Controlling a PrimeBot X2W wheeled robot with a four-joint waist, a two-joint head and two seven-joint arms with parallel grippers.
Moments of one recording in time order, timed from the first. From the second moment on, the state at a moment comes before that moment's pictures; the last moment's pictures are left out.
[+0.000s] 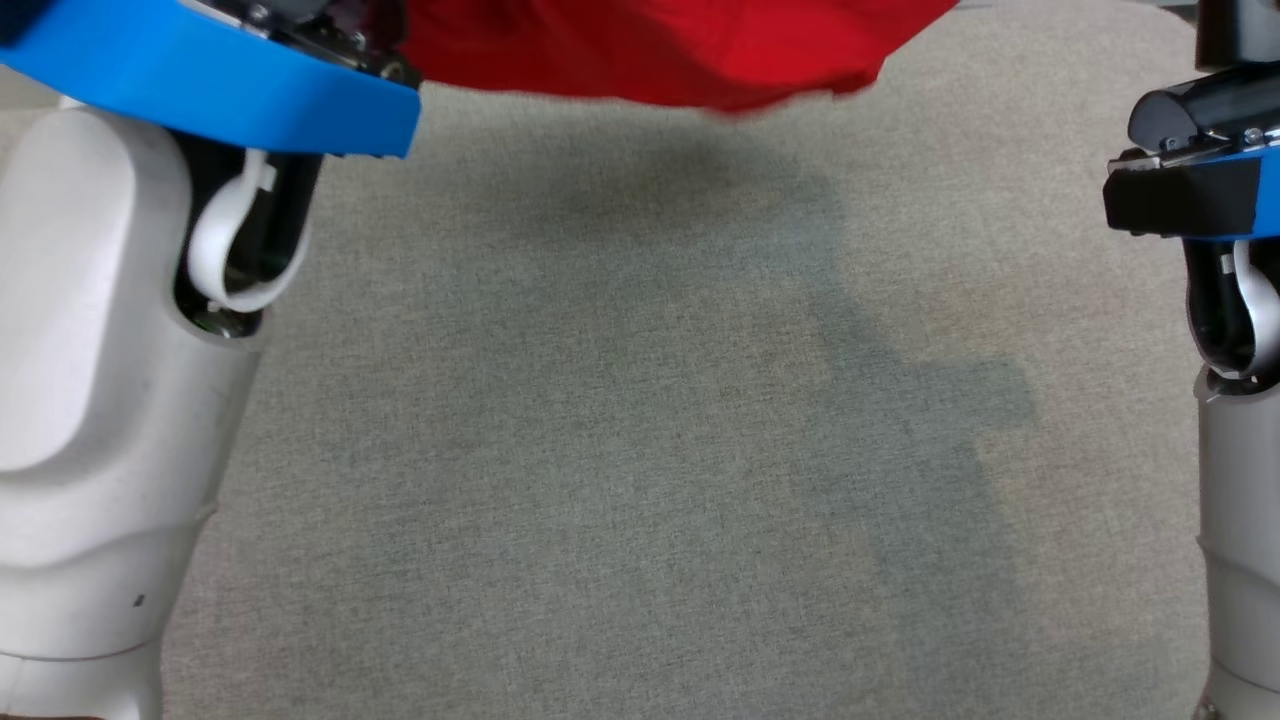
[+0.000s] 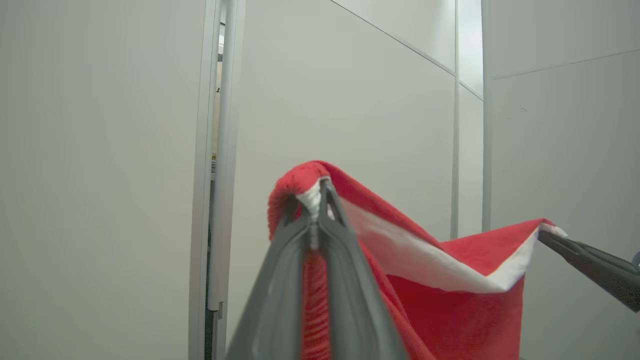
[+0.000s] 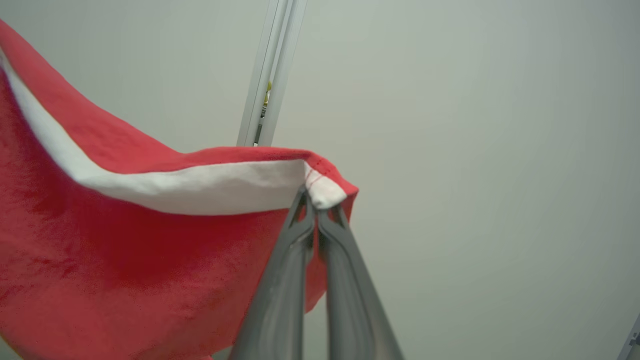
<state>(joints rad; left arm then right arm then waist) -0.99 0.33 -0.43 0.10 -0.62 -0.12 -0.11 -0.76 -0.18 0.00 0.01 0.06 0.13 -0.06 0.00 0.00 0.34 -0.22</state>
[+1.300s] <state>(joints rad) -0.07 0.42 -0.66 -0.13 -0.75 -0.07 -0.23 0.08 -0.05 -0.07 -0.06 0.11 0.13 -0.13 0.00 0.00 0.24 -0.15</state>
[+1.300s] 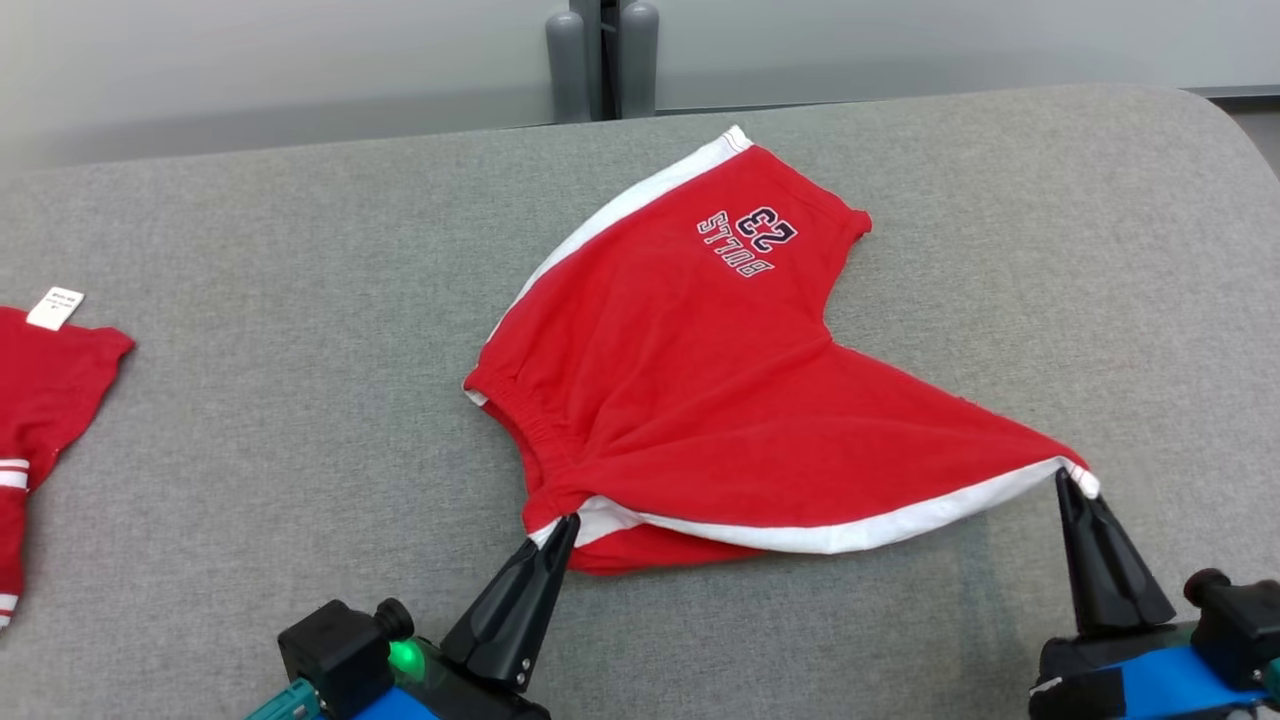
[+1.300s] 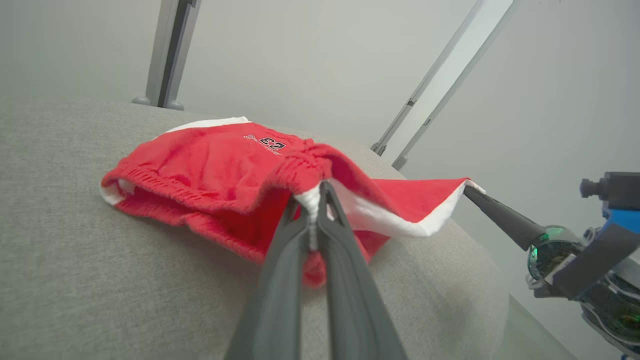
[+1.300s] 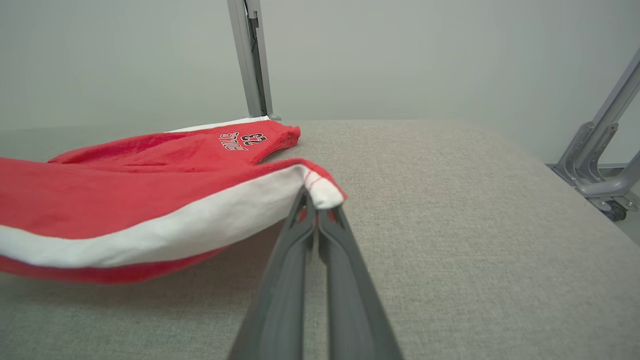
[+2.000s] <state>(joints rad) -0.40 0.12 -0.55 0.22 -1.01 -0.07 -0.19 -0.57 -0.30 0.06 0.32 0.16 0.13 0.15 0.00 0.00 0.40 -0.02</state>
